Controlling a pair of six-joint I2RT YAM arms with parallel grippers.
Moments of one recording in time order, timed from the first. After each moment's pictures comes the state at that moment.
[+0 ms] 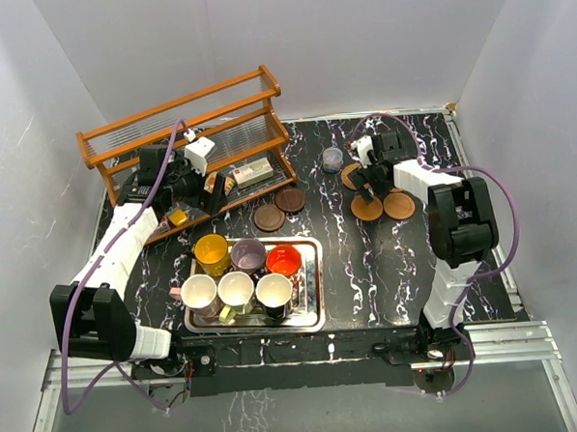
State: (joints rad) left arm -0.14 1.38 1.13 -0.47 0.45 0.32; right arm 0.14 1.90 1.26 -0.33 0.04 -0.43
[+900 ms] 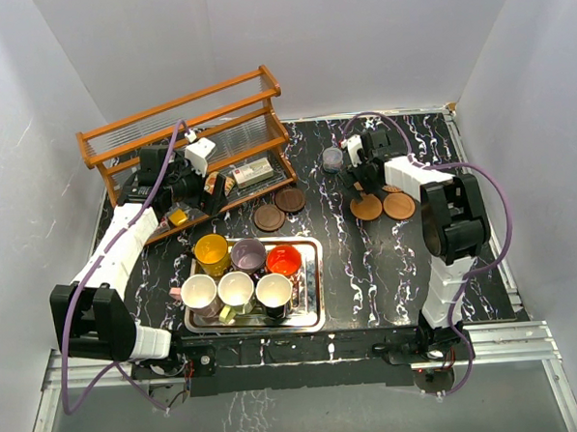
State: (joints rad) left arm -0.14 1.38 1.13 -0.47 0.45 0.34; right arm 0.20 1.94 1.33 -0.36 0.00 -0.37
